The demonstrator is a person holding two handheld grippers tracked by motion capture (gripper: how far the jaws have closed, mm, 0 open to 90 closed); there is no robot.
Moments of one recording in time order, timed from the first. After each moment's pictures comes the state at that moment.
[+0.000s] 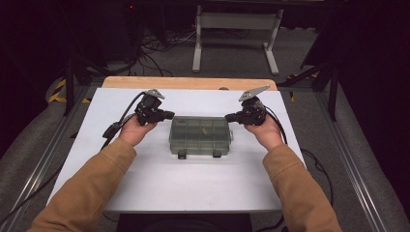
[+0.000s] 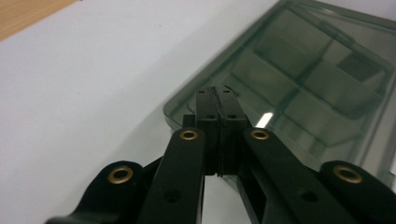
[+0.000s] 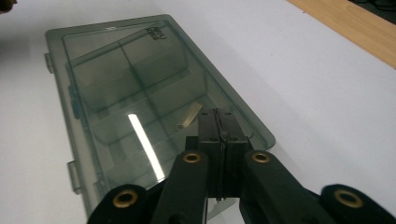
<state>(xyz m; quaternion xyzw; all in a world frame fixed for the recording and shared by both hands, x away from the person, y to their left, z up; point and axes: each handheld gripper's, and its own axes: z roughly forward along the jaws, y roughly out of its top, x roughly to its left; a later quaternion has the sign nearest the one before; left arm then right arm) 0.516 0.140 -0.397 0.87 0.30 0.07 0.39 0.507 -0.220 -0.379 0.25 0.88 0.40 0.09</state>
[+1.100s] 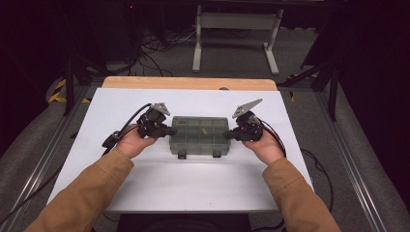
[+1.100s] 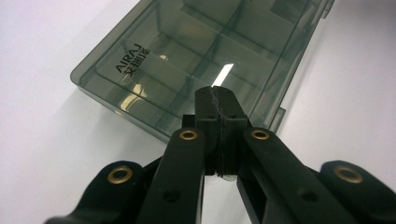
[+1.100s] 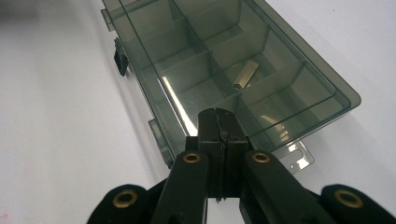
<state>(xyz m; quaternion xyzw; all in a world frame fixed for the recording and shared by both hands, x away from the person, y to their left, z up) 0.473 0.126 -0.399 0.90 0.24 0.05 0.35 0.465 -0.203 -0.391 0.24 0.91 0.35 0.07</state>
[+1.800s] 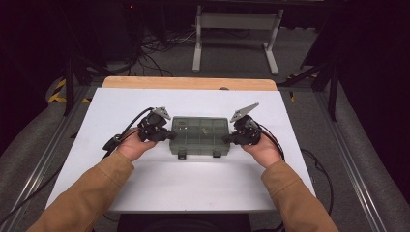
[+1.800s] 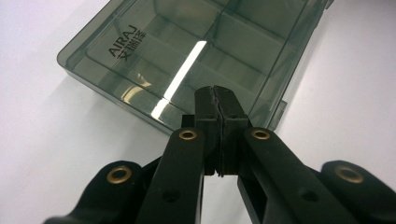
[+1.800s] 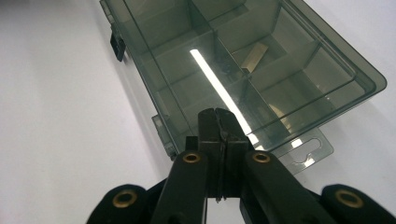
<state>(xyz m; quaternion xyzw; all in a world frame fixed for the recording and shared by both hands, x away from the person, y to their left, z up) 0.472 0.125 -0.411 0.91 0.24 0.05 0.34 0.462 -0.199 -0.405 0.24 0.91 0.33 0.06</state>
